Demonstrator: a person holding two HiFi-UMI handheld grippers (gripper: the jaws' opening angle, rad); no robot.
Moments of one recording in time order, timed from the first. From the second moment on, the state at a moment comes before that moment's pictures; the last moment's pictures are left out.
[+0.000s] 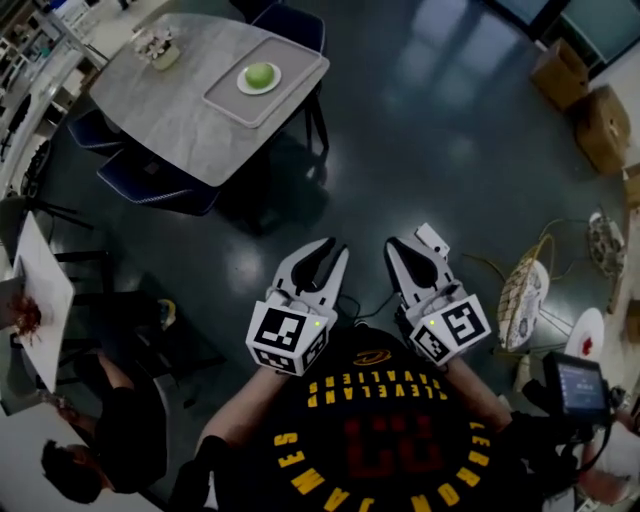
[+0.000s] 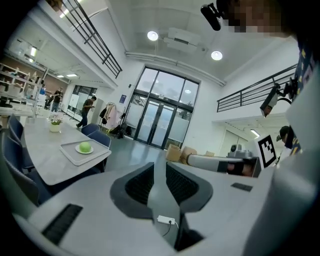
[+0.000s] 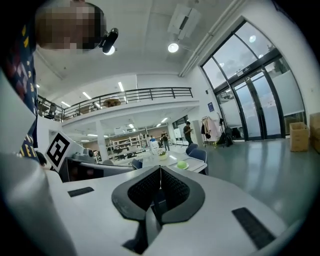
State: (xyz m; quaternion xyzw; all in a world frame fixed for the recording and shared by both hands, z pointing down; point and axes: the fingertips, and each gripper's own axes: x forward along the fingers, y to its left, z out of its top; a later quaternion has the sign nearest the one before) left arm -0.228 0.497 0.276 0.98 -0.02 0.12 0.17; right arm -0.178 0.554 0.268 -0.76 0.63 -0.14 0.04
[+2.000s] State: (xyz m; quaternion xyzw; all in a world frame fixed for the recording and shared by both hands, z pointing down) left arm -0.014 0.273 0.285 0.96 -0.20 0.11 0.18; right arm 0.085 0.326 0.302 -0.65 0.71 -0.24 0.11
